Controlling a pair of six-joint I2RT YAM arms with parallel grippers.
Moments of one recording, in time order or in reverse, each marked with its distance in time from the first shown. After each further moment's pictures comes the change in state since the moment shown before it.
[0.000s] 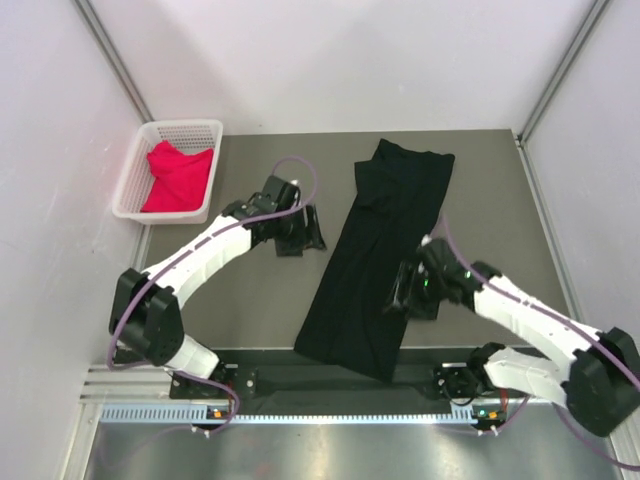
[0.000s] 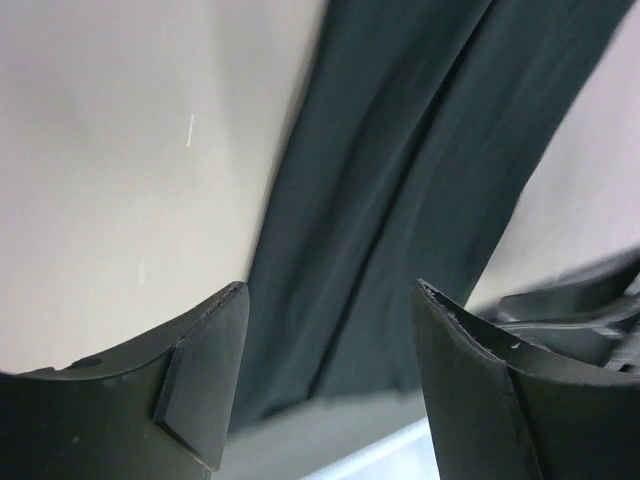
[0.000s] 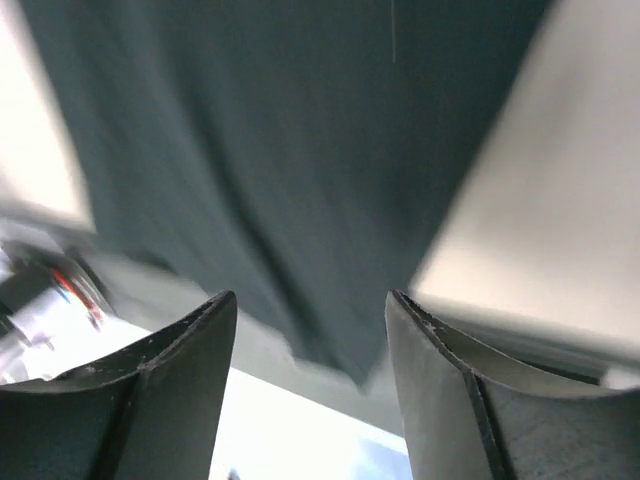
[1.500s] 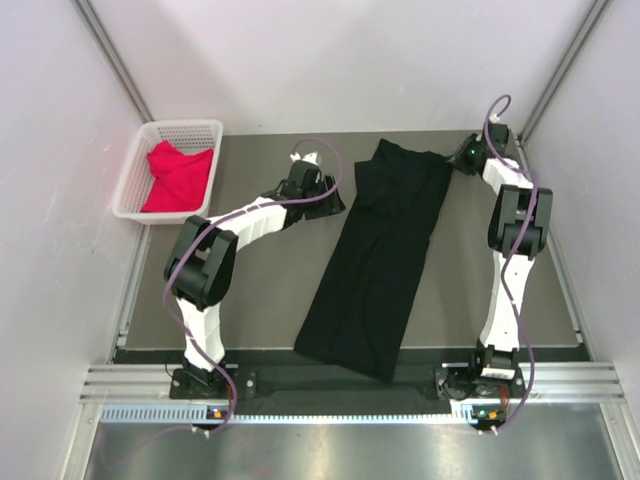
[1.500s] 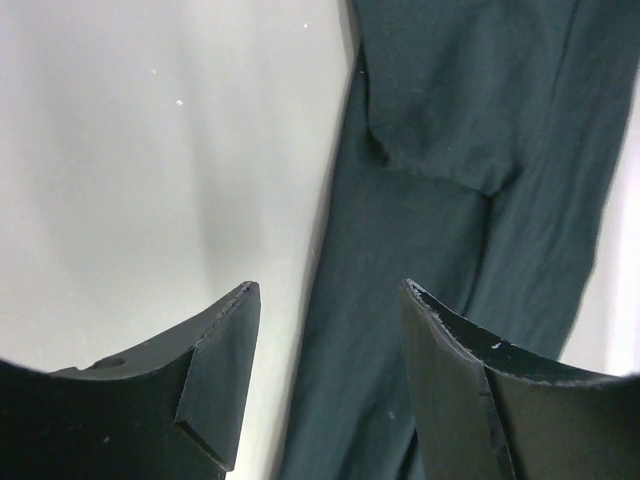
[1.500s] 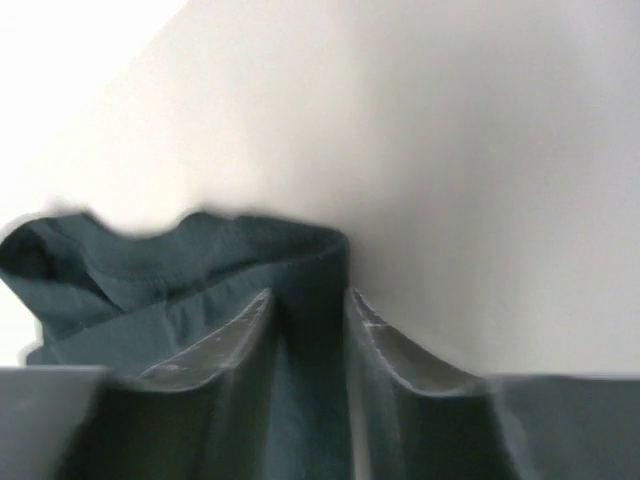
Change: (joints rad) left arm 0.034 0.482 0.206 0.615 -0.112 0.068; right arm -0.799 1.419 1.401 0.473 0.014 -0.422
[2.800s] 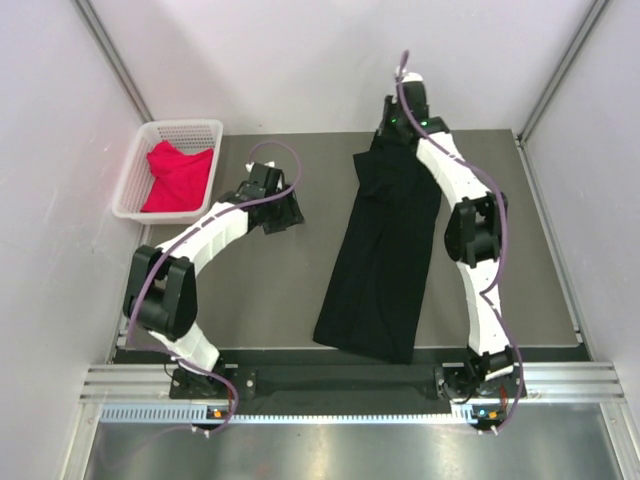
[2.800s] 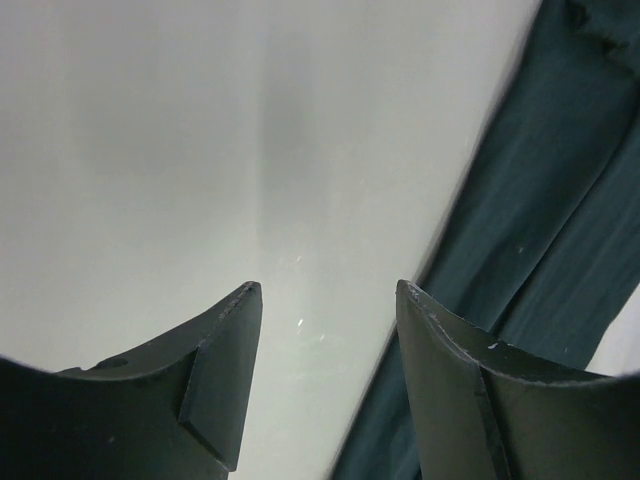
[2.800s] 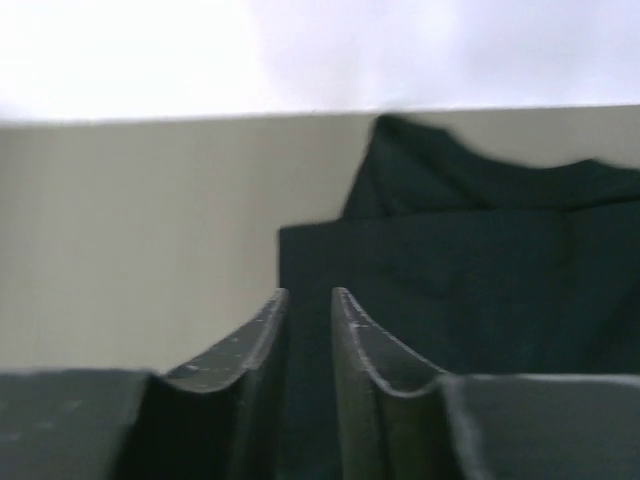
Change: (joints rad) left arm 0.124 -0.298 -0.130 -0.376 -0.052 -0.006; right arm 0.404 -0.074 0.392 -0.296 0.267 -0.221
